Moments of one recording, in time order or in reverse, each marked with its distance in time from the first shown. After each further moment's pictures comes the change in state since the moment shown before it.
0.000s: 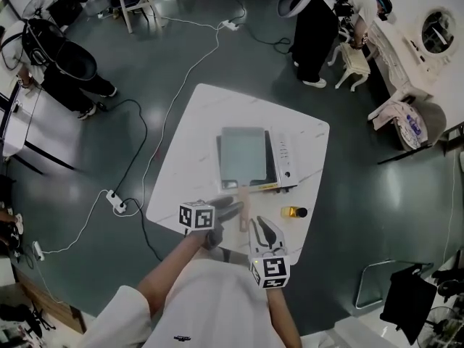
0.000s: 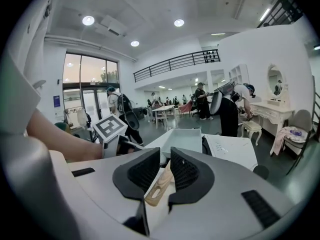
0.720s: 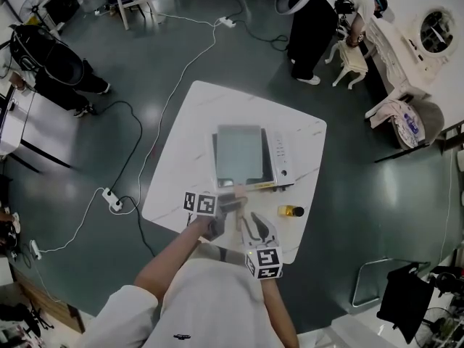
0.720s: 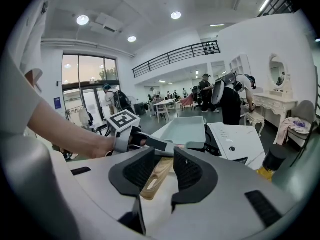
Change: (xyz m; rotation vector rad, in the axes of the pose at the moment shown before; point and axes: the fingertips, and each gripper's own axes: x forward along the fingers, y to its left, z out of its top) left arm 0.045 0.012 -0.008 -0.137 0.090 -0.128; right arm 0.025 -0.005 -0.043 0.045 0.067 0.031
